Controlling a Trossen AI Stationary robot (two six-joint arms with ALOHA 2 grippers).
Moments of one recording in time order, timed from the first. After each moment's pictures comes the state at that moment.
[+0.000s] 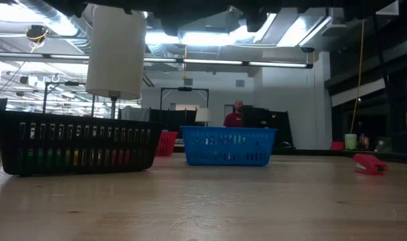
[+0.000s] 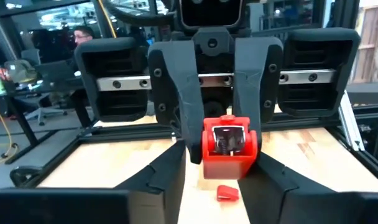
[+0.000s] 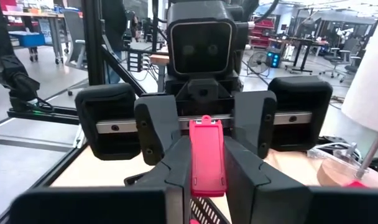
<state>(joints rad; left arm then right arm) -0.28 1.57 0.78 0.77 -0.41 0.10 0.29 1.51 0.77 0.70 0.19 -0.06</state>
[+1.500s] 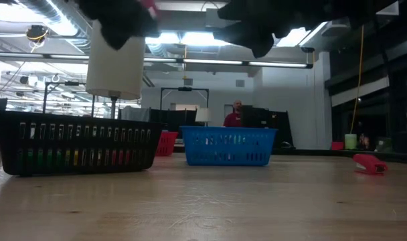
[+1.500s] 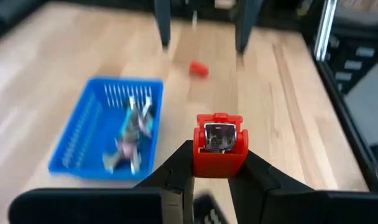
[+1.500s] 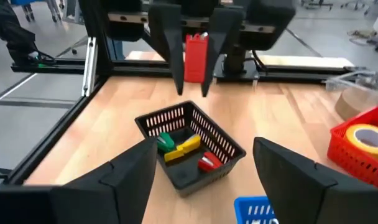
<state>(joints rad) -0.41 1.28 0.79 -0.05 -0.42 -0.36 0.29 1.52 0.77 0.47 0.18 0.07</state>
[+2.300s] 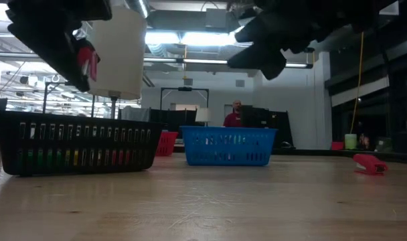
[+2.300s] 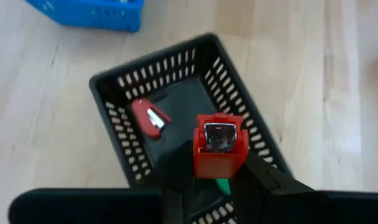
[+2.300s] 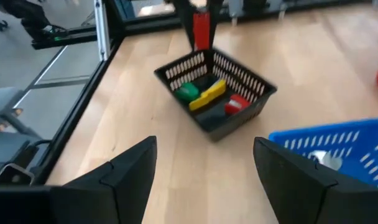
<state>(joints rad) -0.48 1.28 0.79 -0.49 -0.26 -0.63 0.29 1.52 0.77 0.29 0.08 0.27</state>
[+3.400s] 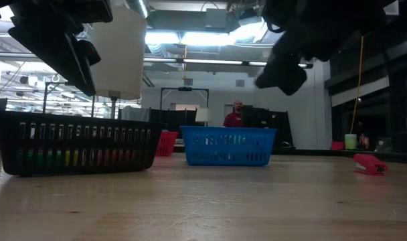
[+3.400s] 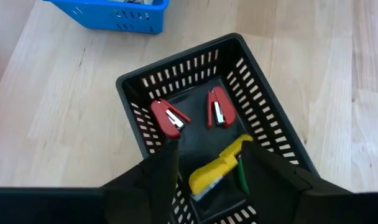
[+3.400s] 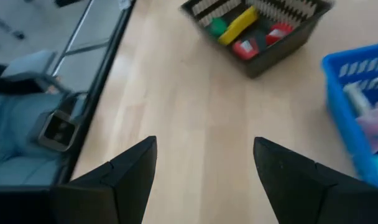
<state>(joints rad) -0.48 1.28 0.79 -0.53 -0.32 -0.62 0.31 1.51 0.77 0.12 -0.07 0.39</state>
